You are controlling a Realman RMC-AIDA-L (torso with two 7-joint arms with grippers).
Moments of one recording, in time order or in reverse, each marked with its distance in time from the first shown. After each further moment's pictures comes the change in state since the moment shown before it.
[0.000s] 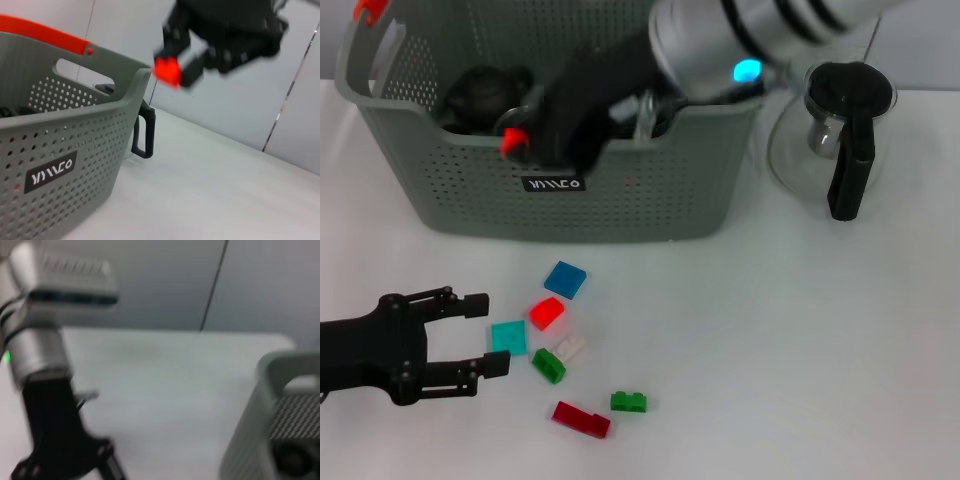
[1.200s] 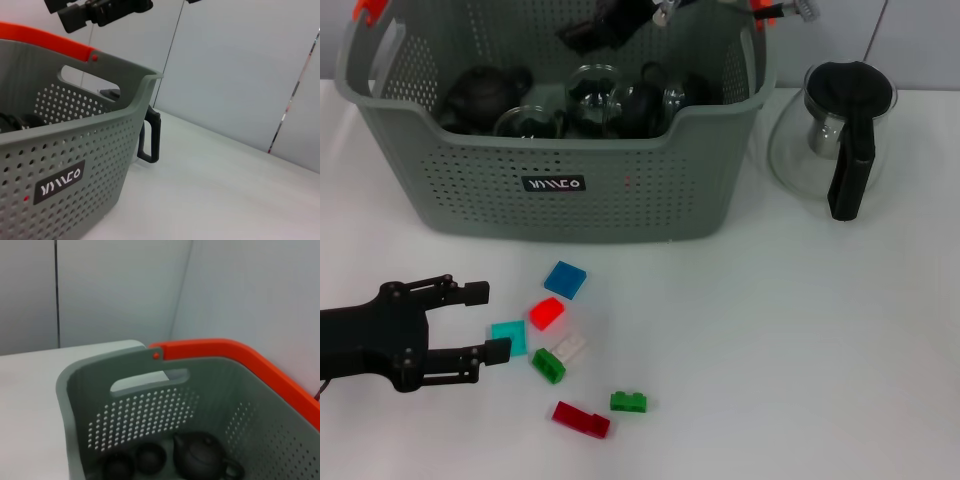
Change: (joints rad) left arm -0.018 0.002 -0.011 0.000 0.003 -0.012 0.001; right arm 0.095 0.000 0.157 0.273 -0.165 0.297 0.033
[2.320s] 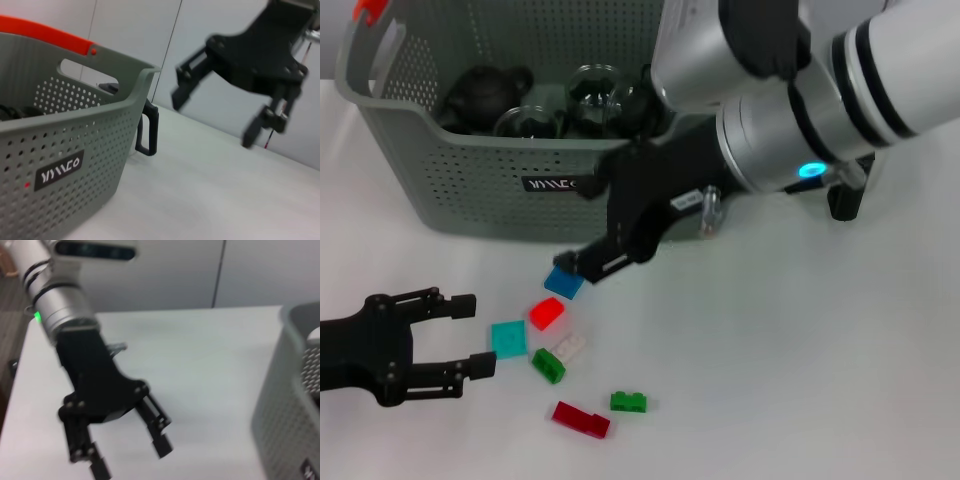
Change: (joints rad) left arm 0.017 0.019 0.000 0.007 0.008 0.018 0.003; right arm -0.318 0.000 -0.241 -0.388 0.195 -0.337 -0.047
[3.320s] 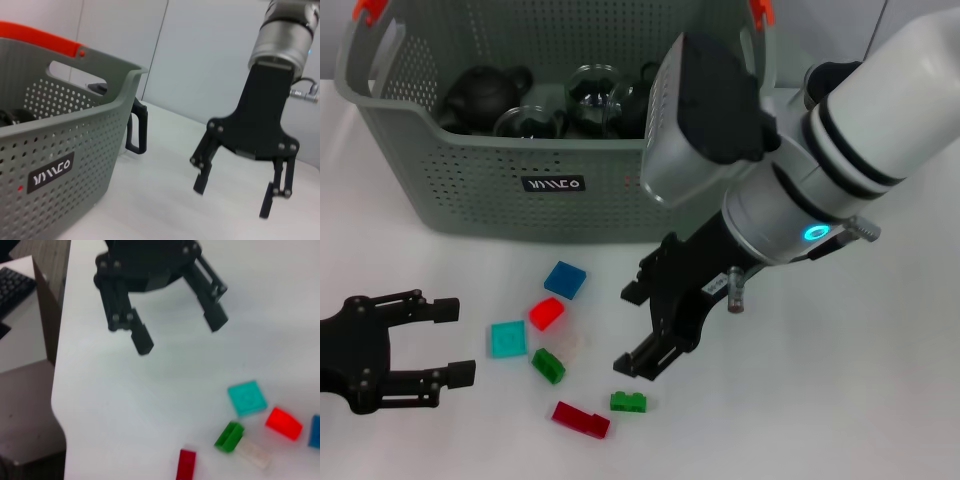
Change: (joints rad) left arm 0.005 0.035 -0.003 -0.007 0.001 0.058 0.014; right arm 0.102 -0.002 -0.044 0.215 -0.049 -0.149 0.008
